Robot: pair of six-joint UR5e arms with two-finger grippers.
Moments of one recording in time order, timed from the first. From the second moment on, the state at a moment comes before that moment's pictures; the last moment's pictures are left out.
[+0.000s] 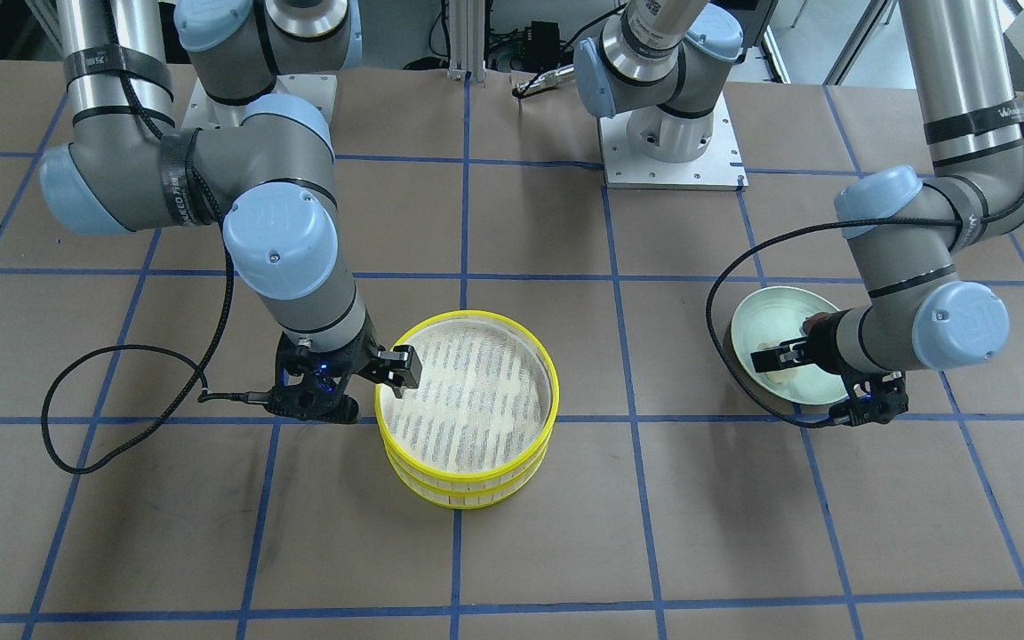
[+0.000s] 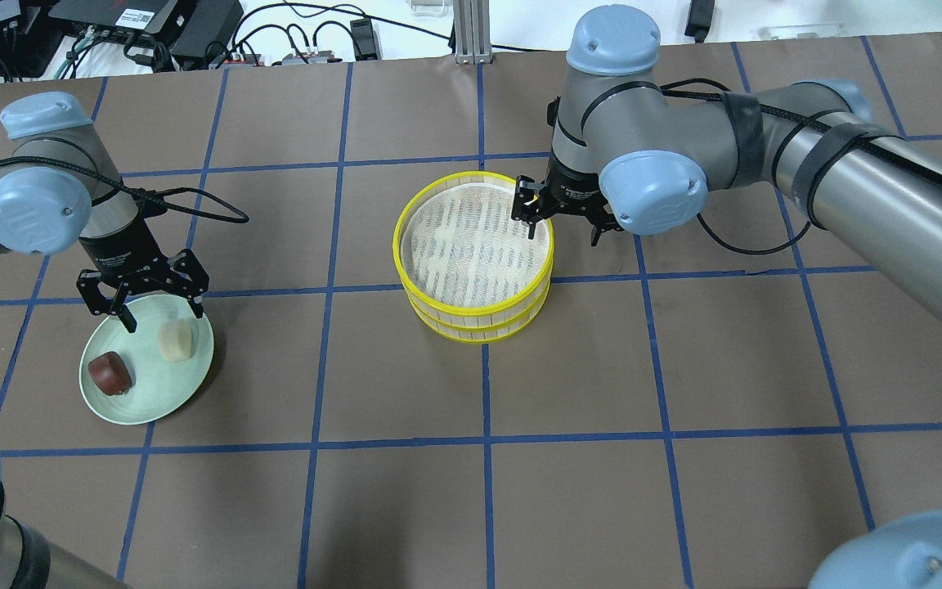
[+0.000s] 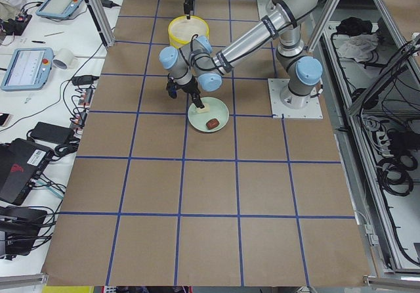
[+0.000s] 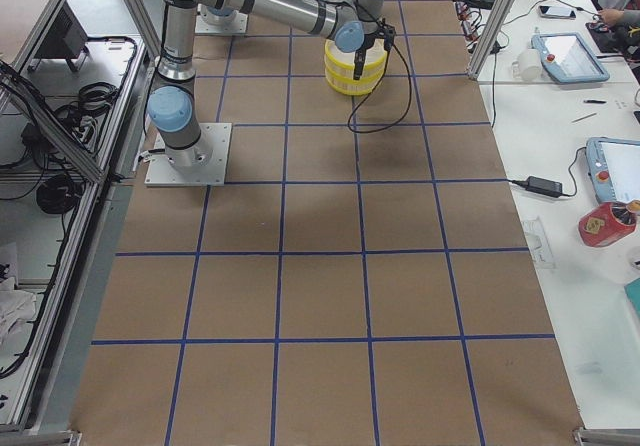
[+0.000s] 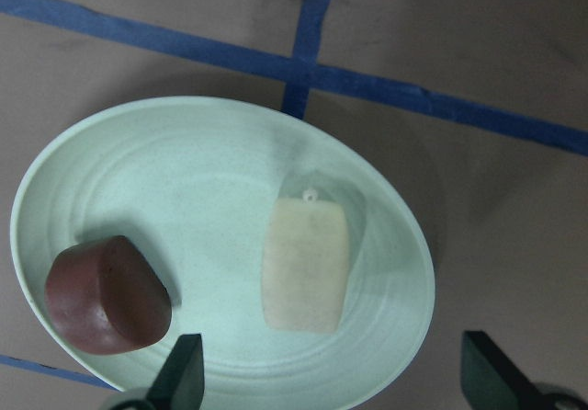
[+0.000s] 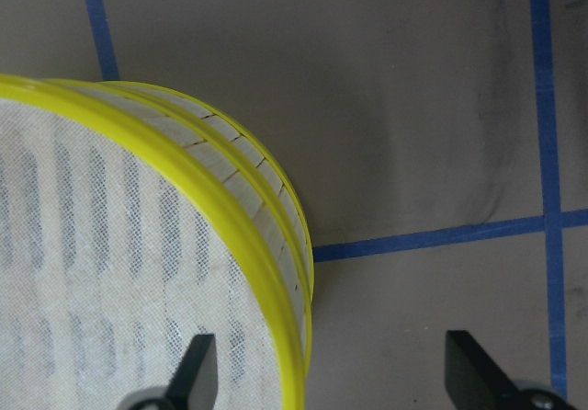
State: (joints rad) left arm -1.21 -1.94 -1.78 -1.36 1.70 0.07; right arm 1.76 -1.21 1.66 -2.00 -1.51 0.34
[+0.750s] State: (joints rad) left arm -1.21 -1.99 -1.81 -1.29 1.73 0.08; right arm 1.76 -1.20 1.66 -2.01 -1.45 0.42
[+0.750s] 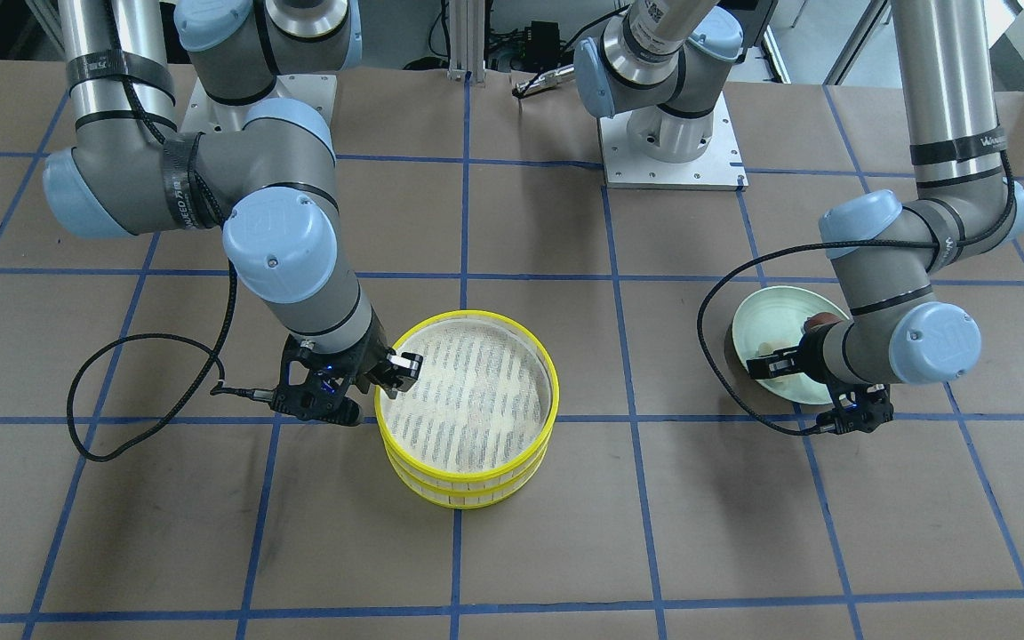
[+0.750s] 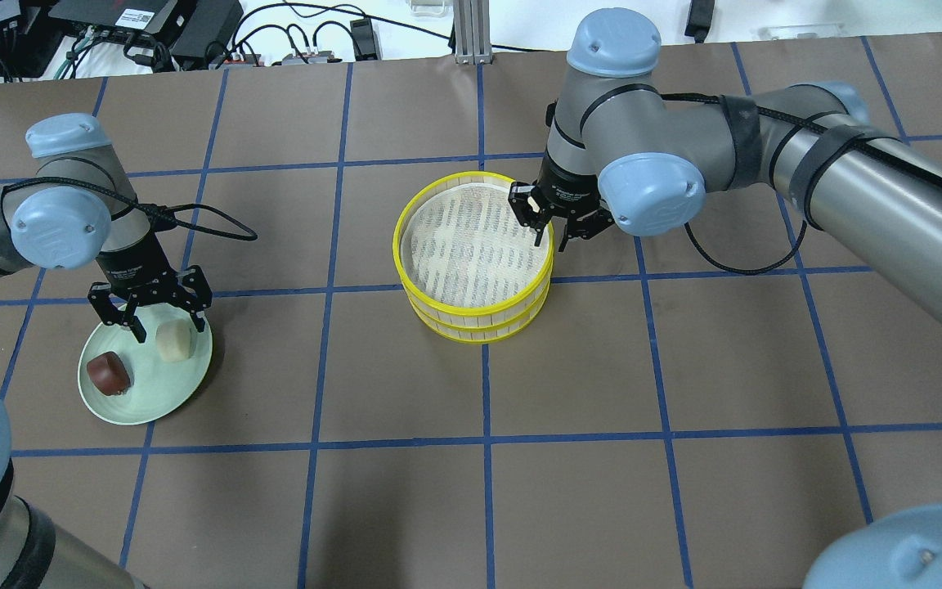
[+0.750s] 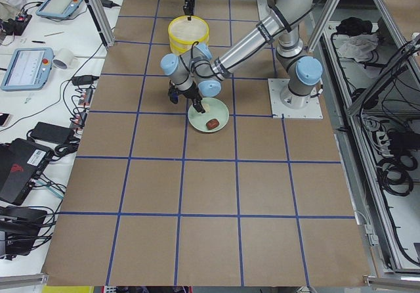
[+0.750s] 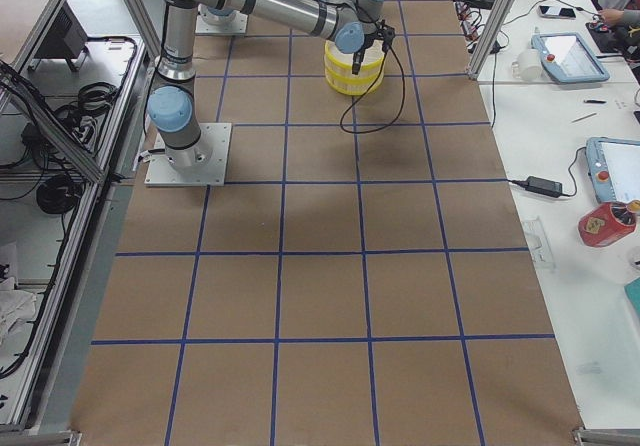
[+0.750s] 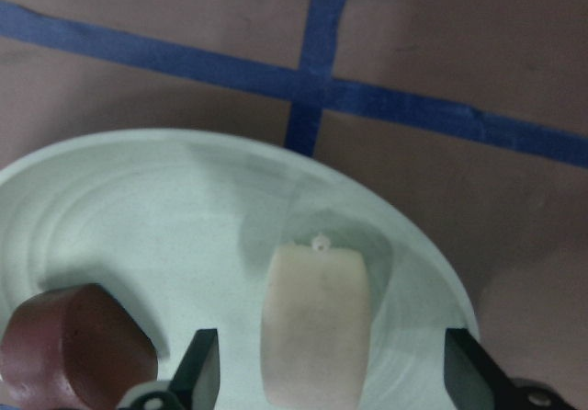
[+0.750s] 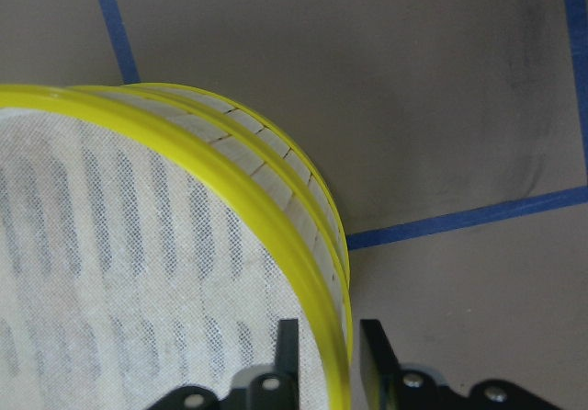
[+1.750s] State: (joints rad) left arm -1.21 -1.98 -1.81 -1.29 1.75 0.09; right arm 1.76 -1.21 1.66 -1.99 -1.45 0.43
